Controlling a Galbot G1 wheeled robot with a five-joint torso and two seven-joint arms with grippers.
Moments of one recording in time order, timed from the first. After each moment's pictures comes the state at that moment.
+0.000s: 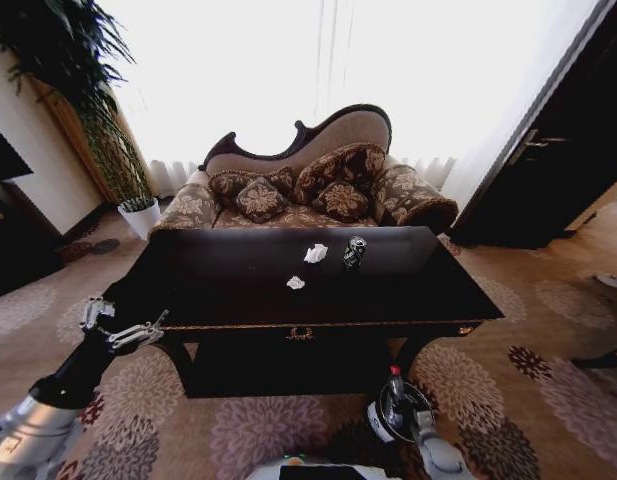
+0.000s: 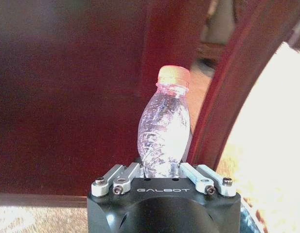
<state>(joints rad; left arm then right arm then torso) 1.73 -1.39 -1.28 -2.43 -0.82 0.10 0.73 -1.31 1.27 0.58 1.04 0.17 0.13 -0.11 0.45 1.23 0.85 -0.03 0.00</state>
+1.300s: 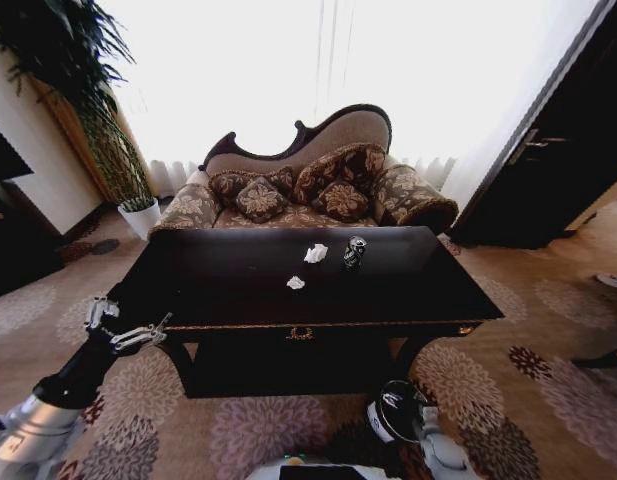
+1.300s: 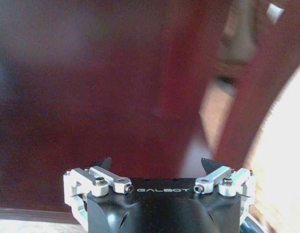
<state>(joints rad) 1.72 -1.39 -1.27 -2.42 -0.82 0.09 0.76 -1.37 1.29 0.66 1.17 0.13 0.14 -0.30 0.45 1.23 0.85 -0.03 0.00</state>
